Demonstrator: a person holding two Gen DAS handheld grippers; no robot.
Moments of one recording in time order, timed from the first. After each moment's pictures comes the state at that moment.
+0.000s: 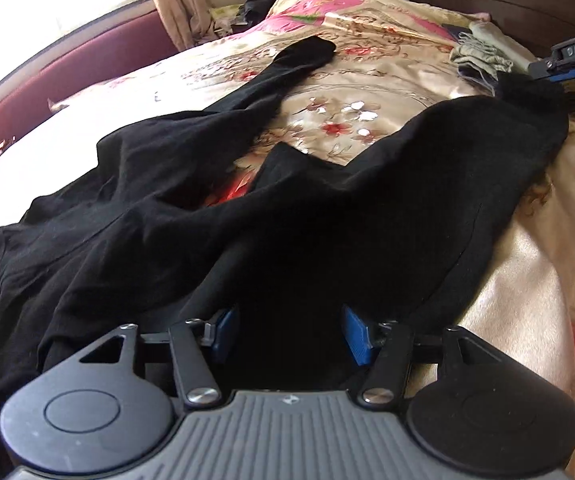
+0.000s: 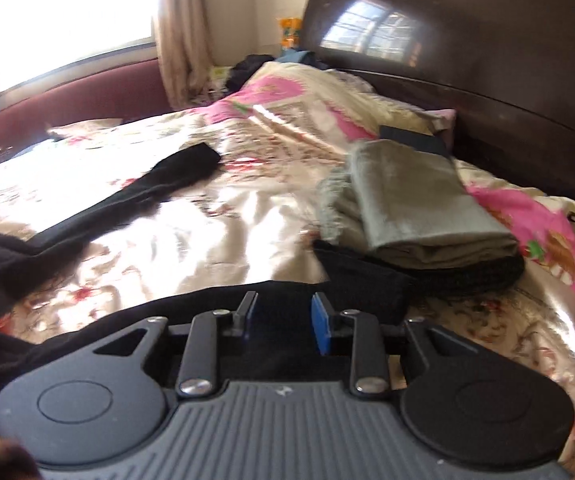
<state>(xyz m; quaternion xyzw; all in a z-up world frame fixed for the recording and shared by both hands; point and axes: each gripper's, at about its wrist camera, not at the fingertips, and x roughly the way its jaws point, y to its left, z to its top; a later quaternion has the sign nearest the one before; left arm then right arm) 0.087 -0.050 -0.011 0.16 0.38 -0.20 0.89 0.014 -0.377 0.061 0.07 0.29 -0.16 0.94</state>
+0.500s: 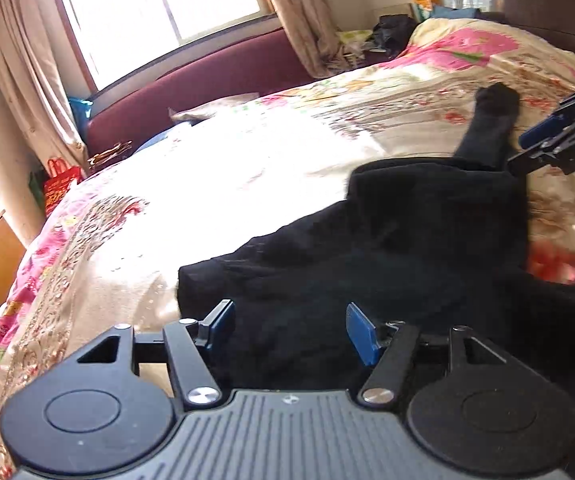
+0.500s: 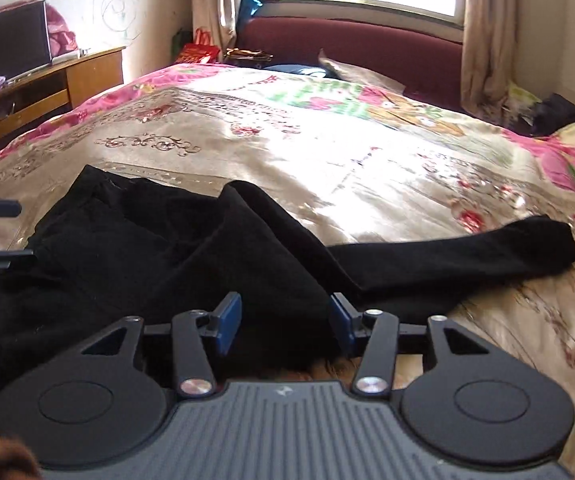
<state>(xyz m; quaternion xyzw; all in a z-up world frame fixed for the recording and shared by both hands) 0.222 0.128 0.035 0.17 0.32 -0.04 0.93 0.267 -0.168 0.047 -0.10 0.34 0.17 0.92</state>
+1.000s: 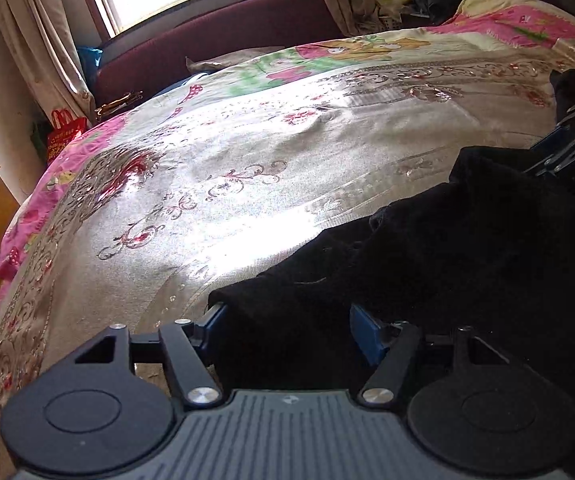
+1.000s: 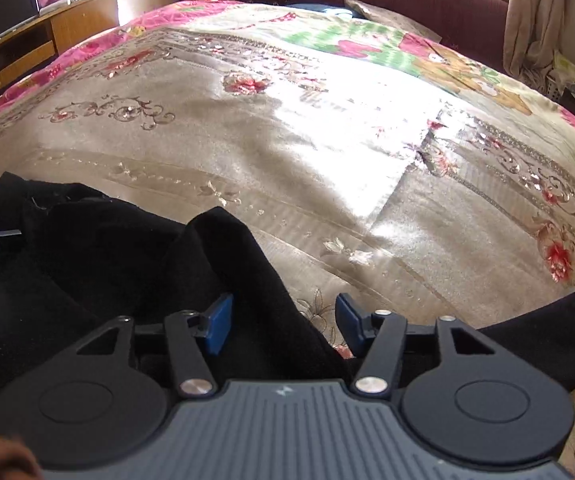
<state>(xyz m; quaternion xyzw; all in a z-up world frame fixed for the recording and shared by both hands) 0.327 0.168 -0.009 0.15 0.37 -0.01 0.92 0.400 -0.126 -0.006 -0.12 0.43 0.18 0.88</state>
